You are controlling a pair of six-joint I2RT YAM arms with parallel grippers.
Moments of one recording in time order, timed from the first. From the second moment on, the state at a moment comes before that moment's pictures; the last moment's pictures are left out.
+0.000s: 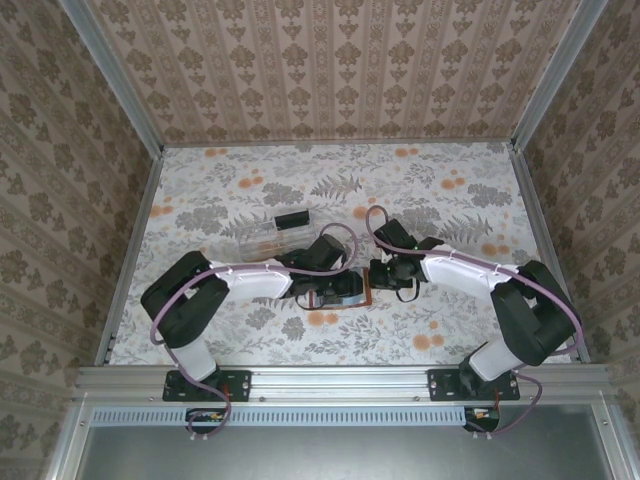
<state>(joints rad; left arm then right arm) -0.95 1.72 0.88 -0.04 0.32 -0.90 0.55 1.52 0.84 -0.51 -0.13 0.59</state>
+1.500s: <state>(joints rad) -0.79 1.36 0.62 -0.19 0.16 -0.89 0.64 1.50 0.92 -0.51 -0.13 0.63</state>
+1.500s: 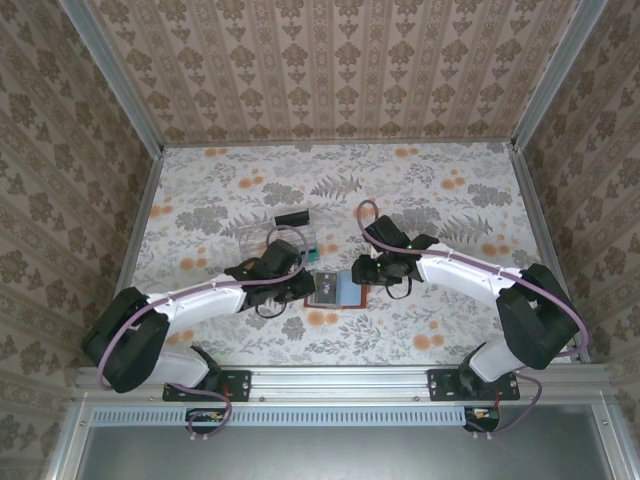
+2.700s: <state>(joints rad) -0.85 1.51 0.64 -0.15 0.19 -0.91 0.65 1.61 0.81 -0.24 -0.31 0.79</state>
